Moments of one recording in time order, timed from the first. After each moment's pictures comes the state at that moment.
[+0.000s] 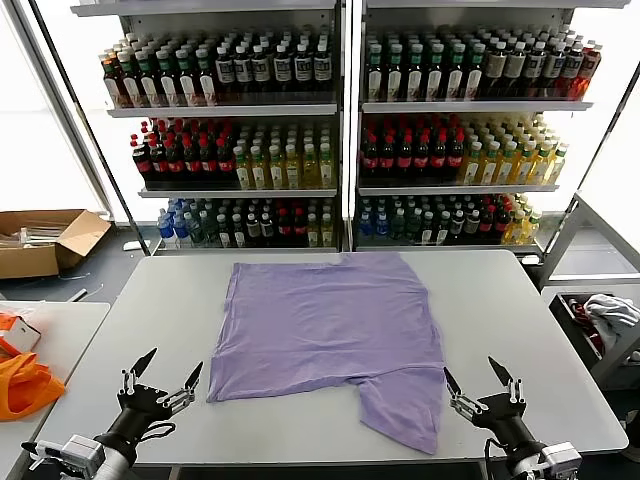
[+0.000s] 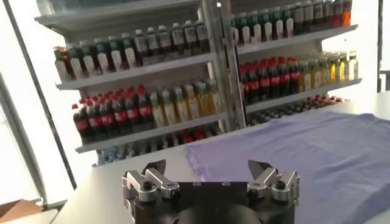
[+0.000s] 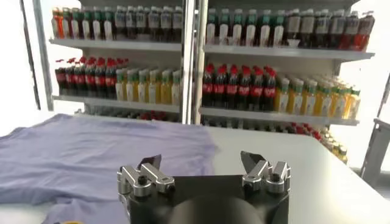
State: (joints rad) left arm 1.70 -1.08 -0.73 -2.16 -0.36 0.29 0.13; right arm -1.78 1.22 0.68 2.26 0.25 -0.36 -0.10
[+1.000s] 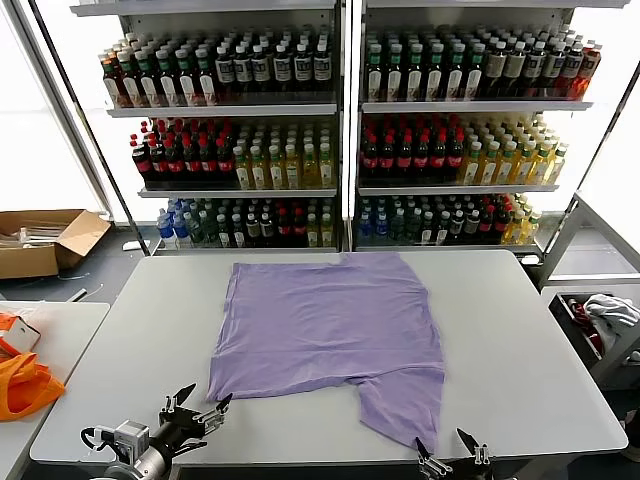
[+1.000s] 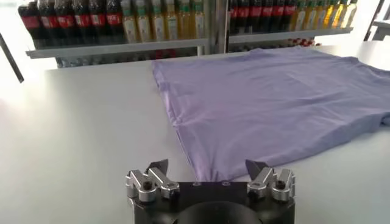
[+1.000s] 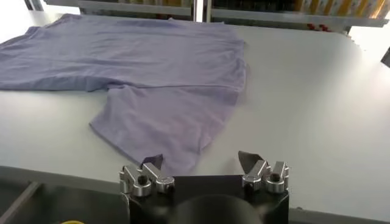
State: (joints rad) left arm 1.60 -1.02 -0.54 -2.05 -0.47 0.44 0.03; right arm -1.85 1.26 0.49 2.26 0.21 -0.49 0.06
